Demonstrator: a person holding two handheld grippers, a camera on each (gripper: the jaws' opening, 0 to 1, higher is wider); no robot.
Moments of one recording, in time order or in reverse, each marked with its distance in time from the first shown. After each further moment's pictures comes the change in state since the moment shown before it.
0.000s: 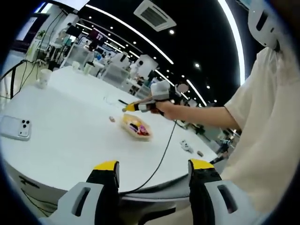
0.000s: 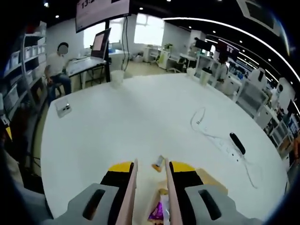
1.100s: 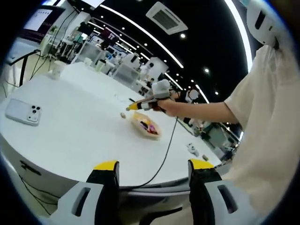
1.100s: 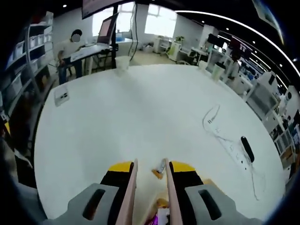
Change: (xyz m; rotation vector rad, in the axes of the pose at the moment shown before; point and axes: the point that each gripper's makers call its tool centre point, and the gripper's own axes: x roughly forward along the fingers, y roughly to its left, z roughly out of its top) left arm -0.011 0.028 -0.014 -0.073 -0.028 0.065; right arm 0.045 -0.007 -0.002 -0.050 0.078 0.057
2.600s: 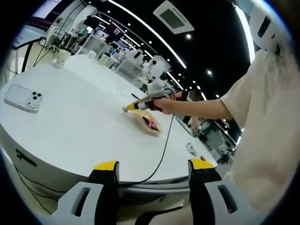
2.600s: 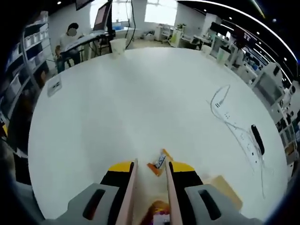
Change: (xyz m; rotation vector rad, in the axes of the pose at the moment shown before) left arm 0.005 0.008 -0.012 -0.067 0.024 -0.012; right arm 0.043 -0.011 -0.038 0.031 0.123 0.040
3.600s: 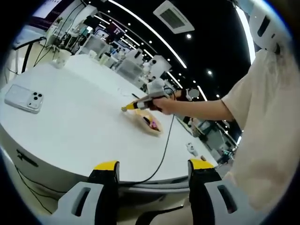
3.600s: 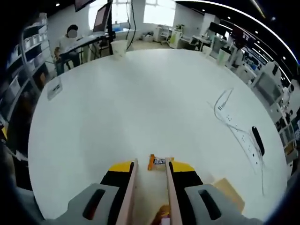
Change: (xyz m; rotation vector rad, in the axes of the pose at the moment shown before) left arm -0.004 0.006 0.001 -0.005 0.001 0.006; right arm 0.003 0.003 0.013 -0.016 -0.023 -0.040
